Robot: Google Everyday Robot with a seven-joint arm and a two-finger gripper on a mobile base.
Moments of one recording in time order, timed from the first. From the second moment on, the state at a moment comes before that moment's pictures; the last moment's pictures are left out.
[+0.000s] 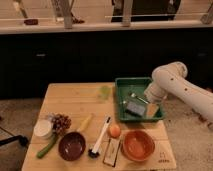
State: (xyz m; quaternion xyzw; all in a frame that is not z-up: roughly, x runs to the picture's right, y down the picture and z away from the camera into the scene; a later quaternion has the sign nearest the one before) arm 0.231 0.093 0.748 -0.28 -0.03 0.05 0.96
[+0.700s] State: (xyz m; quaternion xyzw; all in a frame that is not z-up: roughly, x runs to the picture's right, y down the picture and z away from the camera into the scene) arm 0.222 0.101 0.778 -0.28 -0.04 0.07 0.96
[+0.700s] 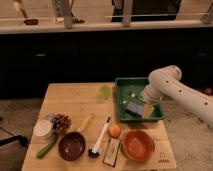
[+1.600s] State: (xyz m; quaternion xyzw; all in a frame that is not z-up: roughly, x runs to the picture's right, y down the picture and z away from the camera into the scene) arm 0.208 0.099 0.808 -0.28 -0.04 0.09 0.96
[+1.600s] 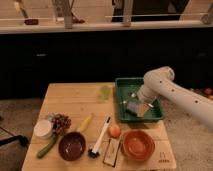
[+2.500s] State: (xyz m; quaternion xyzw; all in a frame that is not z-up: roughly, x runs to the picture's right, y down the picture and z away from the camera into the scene) arm 0.188 0.082 0.822 -0.27 -0.04 0.09 0.96
